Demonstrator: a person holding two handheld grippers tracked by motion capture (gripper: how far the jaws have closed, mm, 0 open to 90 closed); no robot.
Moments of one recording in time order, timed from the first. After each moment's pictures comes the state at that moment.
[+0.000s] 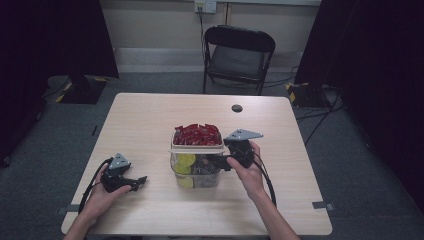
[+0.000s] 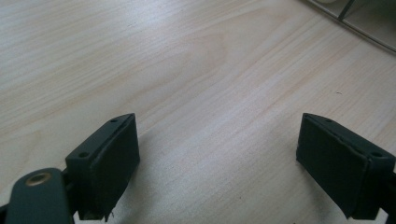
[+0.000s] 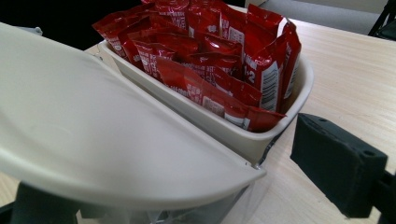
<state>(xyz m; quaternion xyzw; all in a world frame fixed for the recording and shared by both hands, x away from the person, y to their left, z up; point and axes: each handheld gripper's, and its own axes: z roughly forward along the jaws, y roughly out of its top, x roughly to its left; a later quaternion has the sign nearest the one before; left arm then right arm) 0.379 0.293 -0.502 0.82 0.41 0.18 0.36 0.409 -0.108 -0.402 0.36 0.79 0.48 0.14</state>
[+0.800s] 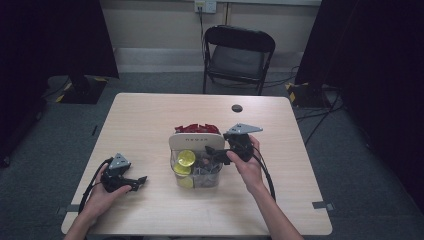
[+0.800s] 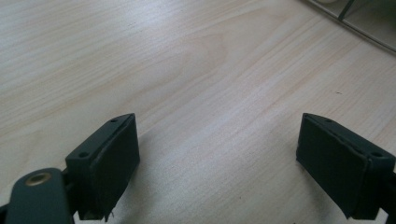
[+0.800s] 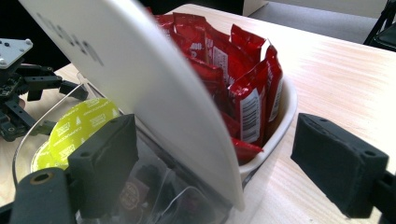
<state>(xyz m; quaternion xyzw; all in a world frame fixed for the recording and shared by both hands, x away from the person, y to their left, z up) 0.379 0.293 -0.502 0.82 0.41 0.18 0.36 0.426 -0.108 -0.398 0.36 0.78 0.49 0.14</state>
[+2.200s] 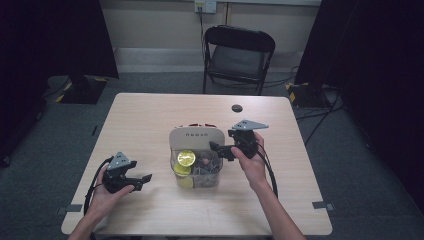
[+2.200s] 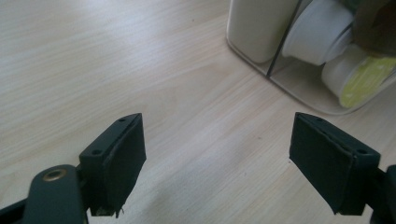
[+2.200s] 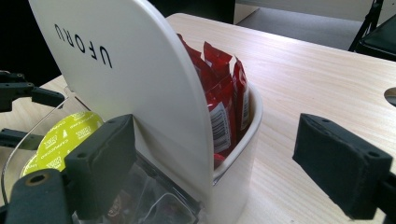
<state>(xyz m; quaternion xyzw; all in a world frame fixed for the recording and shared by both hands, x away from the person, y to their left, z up) 0.362 0.273 -0.467 0.80 0.39 0.17 0.42 0.431 -0.119 -0.391 0.38 0.77 0.49 0.15</state>
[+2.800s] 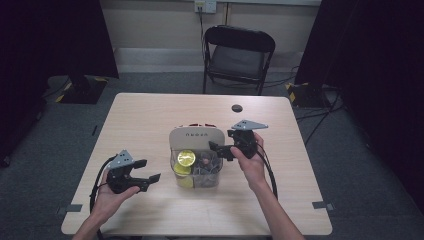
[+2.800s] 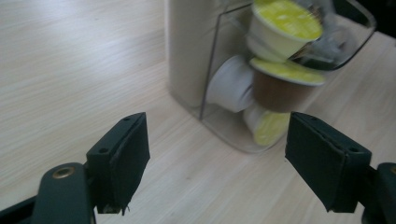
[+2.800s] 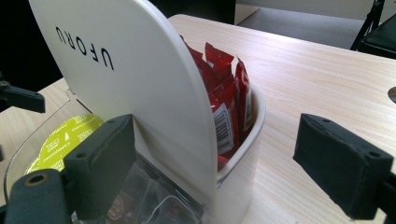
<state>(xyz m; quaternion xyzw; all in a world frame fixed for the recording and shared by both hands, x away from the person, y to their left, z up) 0.347 0.246 -0.435 0.79 0.36 0.13 0.47 0.431 -0.118 -0.392 0.38 0.77 0.49 0.15</state>
